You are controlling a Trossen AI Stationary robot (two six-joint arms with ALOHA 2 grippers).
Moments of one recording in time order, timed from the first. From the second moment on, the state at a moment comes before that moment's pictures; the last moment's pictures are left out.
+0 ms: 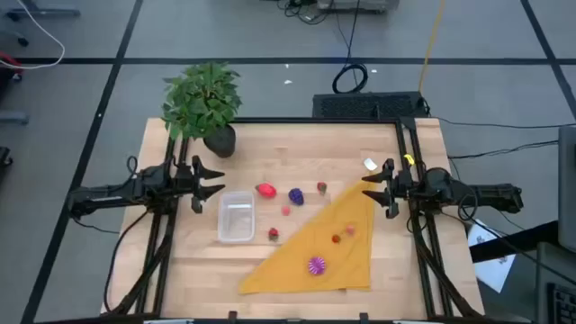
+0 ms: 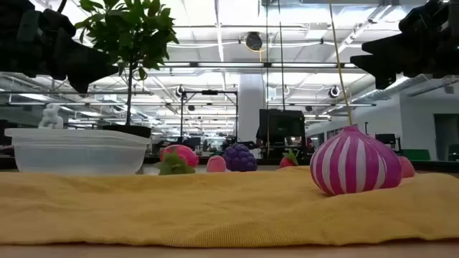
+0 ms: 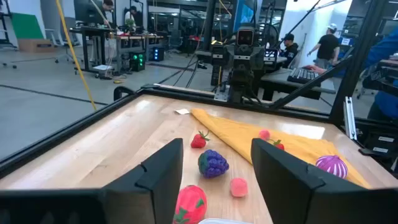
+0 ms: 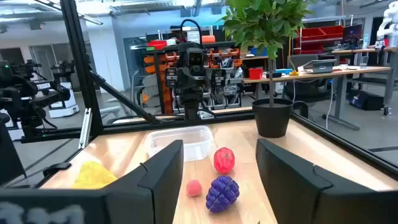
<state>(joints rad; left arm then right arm) 0.11 0.02 0.05 -0.03 -0.03 -0.11 -0.01 0.01 0.02 0.10 0.05 0.09</state>
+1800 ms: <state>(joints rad) 0.11 0.02 0.05 -0.03 -0.03 -0.11 -0.01 0.01 0.01 0.31 0.08 0.20</state>
